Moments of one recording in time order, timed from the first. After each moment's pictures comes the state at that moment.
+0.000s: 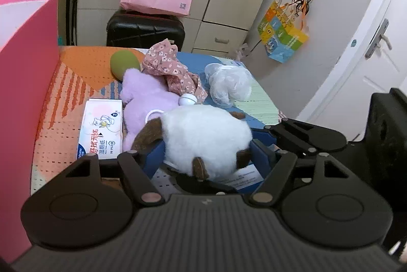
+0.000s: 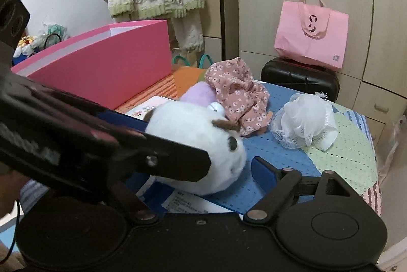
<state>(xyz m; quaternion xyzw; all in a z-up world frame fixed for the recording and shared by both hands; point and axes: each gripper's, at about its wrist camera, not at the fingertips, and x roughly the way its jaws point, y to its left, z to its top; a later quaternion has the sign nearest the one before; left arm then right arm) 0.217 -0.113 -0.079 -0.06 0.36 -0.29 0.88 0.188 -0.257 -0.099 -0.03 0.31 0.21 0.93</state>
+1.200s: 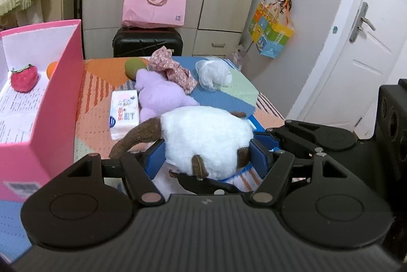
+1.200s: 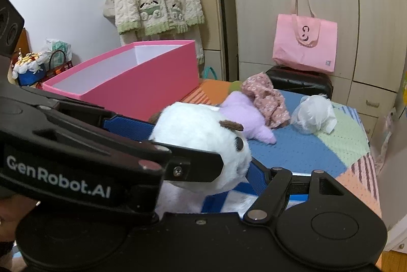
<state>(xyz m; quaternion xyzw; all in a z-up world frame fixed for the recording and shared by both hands) 0.118 -0.076 -0.038 -0.01 0.33 -0.29 0.90 0.101 -0.216 -0.063 0.00 0.28 0.18 0.94</state>
